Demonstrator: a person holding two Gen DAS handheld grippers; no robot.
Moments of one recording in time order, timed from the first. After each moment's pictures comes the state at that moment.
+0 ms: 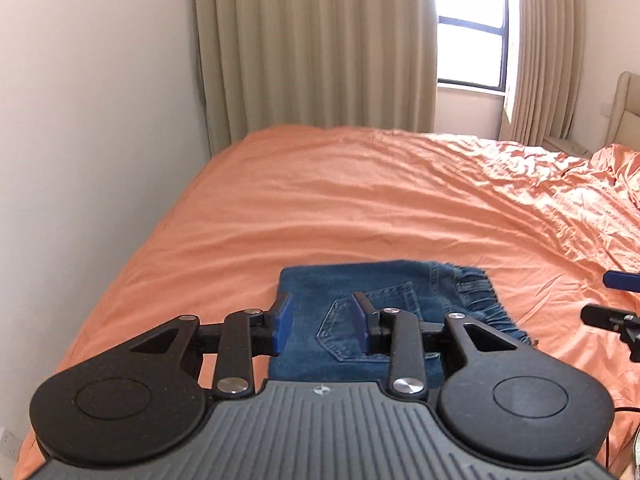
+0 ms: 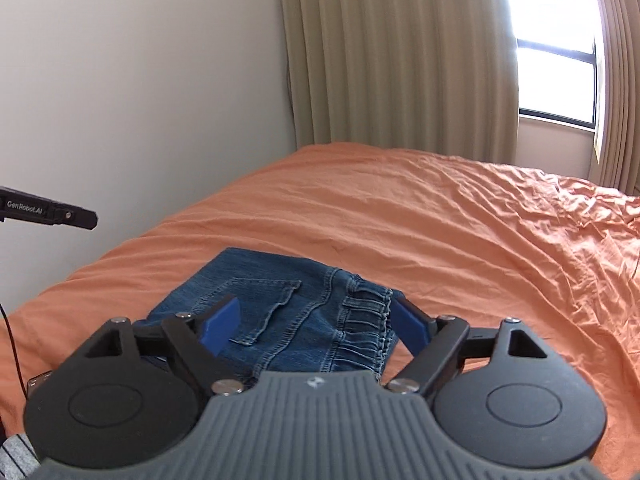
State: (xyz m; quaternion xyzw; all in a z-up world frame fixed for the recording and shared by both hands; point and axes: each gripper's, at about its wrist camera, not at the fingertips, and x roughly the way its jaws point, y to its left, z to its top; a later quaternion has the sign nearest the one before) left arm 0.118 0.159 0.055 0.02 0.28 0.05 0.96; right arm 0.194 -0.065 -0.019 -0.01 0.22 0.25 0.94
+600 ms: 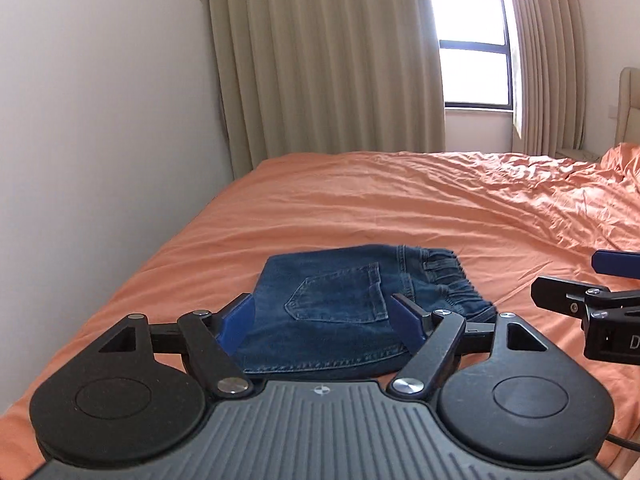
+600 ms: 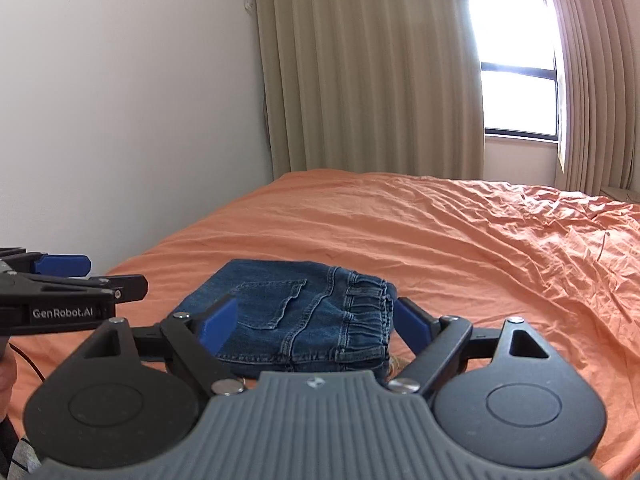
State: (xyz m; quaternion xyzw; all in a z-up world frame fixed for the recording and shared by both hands) left arm 0.070 0.062 -0.004 0.04 0.24 0.11 0.96; right arm 0.112 -0.057 -0.036 0.01 0.21 0.19 0.96
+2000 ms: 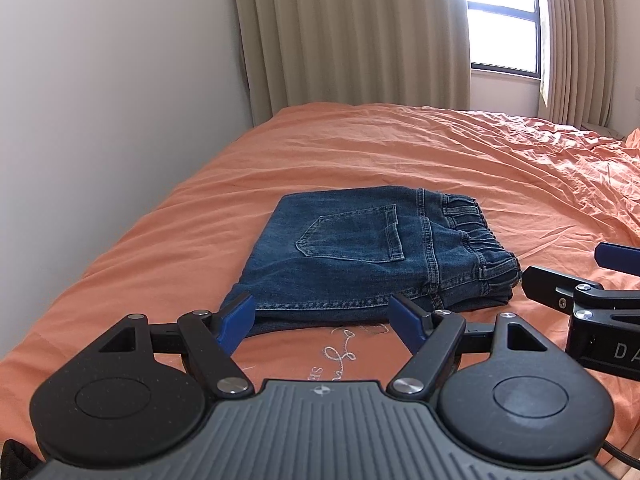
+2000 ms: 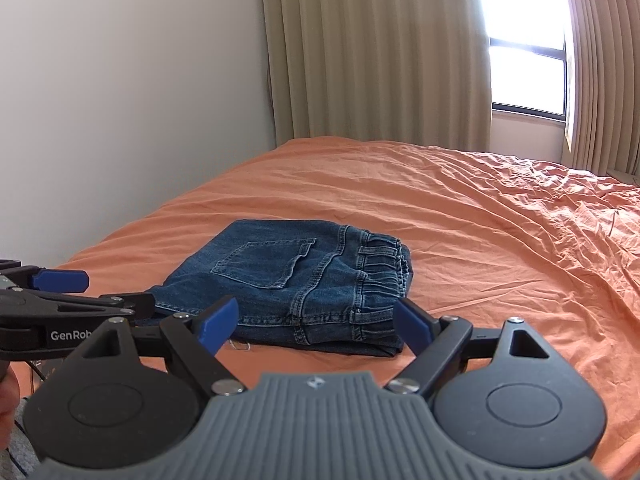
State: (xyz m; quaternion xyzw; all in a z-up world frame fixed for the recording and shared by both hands) left arm 0.058 0.065 -0.033 0.02 0.30 0.14 0.94; right arm 0.124 -0.037 -0.066 0.00 0.23 0.20 0.95
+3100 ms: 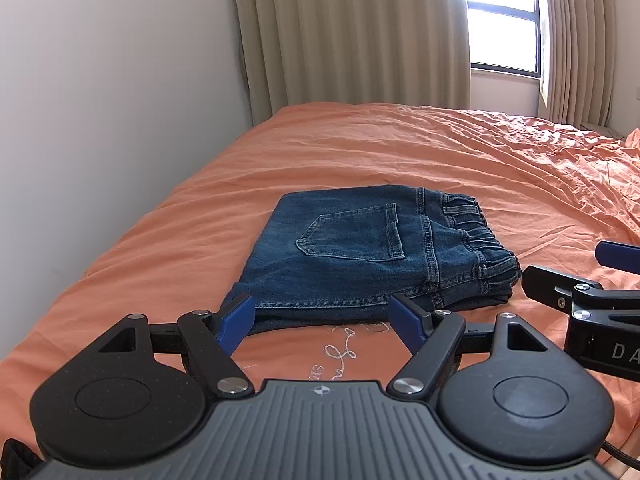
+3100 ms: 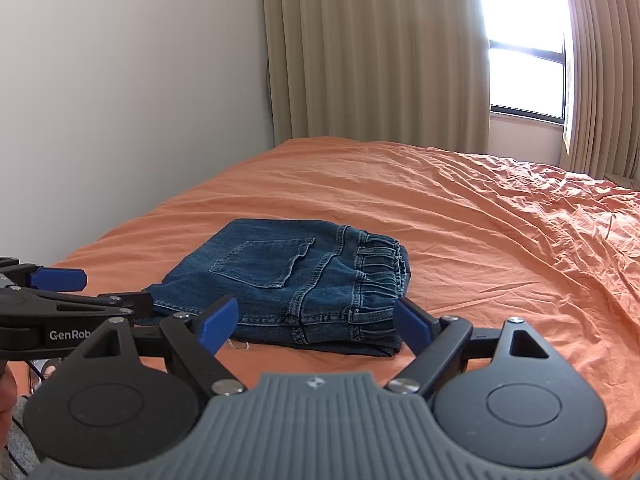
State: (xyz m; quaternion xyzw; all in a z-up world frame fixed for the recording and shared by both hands) left arm 0.055 0.065 -0.028 0.02 0.30 0.14 0.94; right arm 0.122 -0.035 -0.066 -0.01 0.23 0.19 0.95
